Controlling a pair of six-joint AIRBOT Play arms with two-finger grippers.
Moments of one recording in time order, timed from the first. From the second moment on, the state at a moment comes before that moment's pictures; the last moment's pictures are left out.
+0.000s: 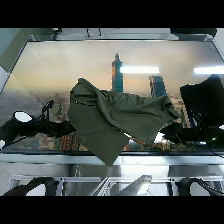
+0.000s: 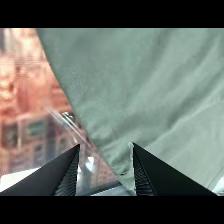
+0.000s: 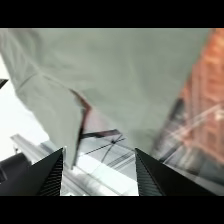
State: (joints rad) left arm 0.12 -1.19 0.58 0.89 -1.01 -1.20; right arm -0.40 -1.10 0.43 -0.59 1.27 0.99
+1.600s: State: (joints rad) left arm 0.14 -1.36 0.73 0.89 -1.14 -1.16; right arm -0.15 -1.90 1.75 -0.34 0.67 0.94
